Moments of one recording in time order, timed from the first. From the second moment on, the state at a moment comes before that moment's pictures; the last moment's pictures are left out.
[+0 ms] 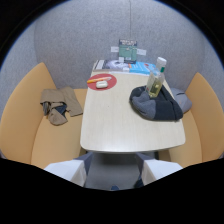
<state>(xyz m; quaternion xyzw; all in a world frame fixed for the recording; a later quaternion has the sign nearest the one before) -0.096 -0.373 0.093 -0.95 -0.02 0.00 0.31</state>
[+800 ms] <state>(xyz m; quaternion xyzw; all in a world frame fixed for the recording) 0.090 -0.348 0.062 -0.94 -0.02 -0.03 0.33</state>
